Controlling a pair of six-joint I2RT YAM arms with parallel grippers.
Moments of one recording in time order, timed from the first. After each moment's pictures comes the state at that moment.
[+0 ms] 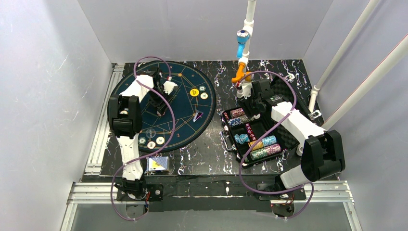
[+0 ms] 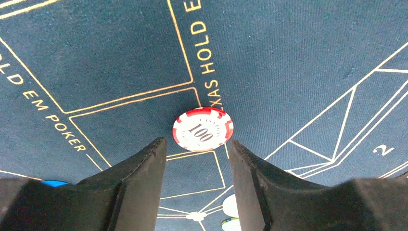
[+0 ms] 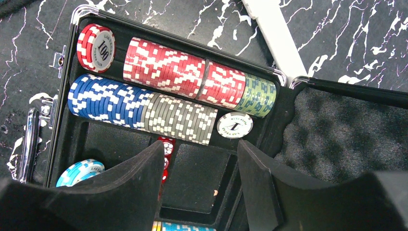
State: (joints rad) left arm -0.13 2.14 1.72 -1.03 0.12 0.58; right arm 0.38 1.47 1.08 -0.49 -0.02 -0.32
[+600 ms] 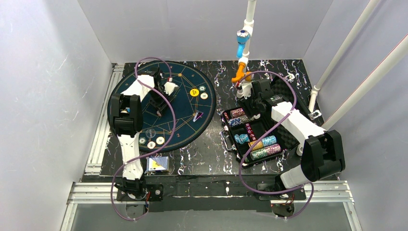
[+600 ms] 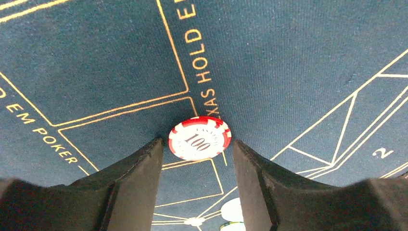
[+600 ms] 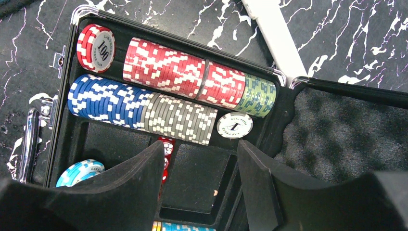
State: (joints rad) left arm -0.12 2.17 1.74 -1.05 0.14 0.58; right arm 0.38 1.47 1.08 -0.49 -0.02 -0.32
